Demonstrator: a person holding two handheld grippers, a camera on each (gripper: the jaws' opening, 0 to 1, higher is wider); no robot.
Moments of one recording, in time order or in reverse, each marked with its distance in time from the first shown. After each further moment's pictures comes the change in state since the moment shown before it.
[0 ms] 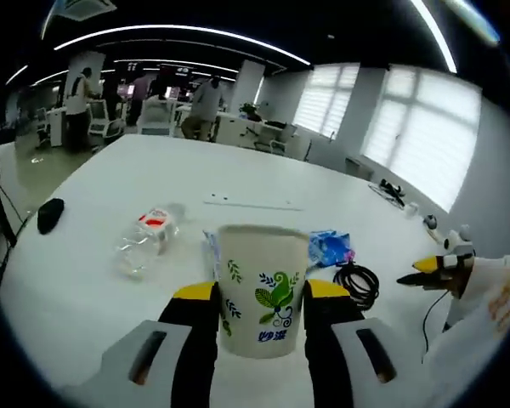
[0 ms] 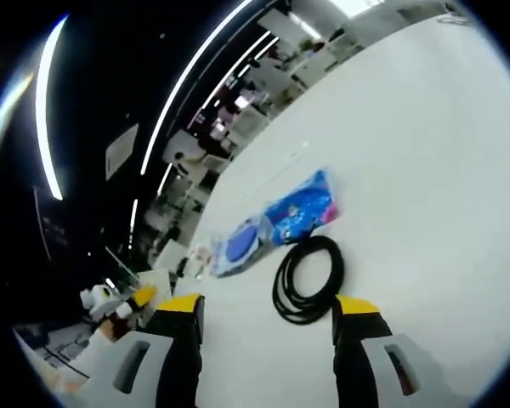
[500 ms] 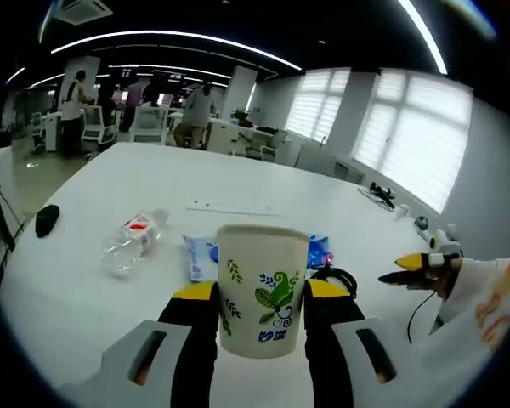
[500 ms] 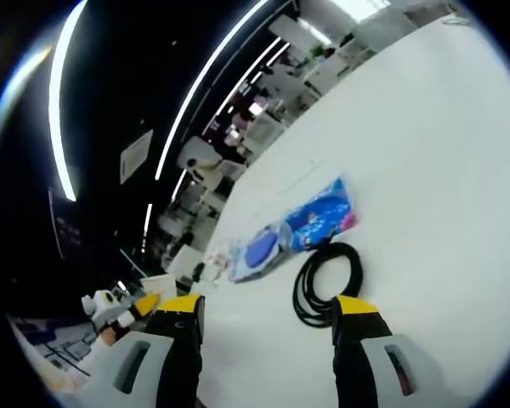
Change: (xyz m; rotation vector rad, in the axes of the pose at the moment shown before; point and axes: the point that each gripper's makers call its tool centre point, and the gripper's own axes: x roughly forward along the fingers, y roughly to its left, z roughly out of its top) left arm -0.012 -0.034 0.006 0.031 -0.020 -0.050; right arm -0.009 0.023 0.006 -0.011 -0.042 0.081
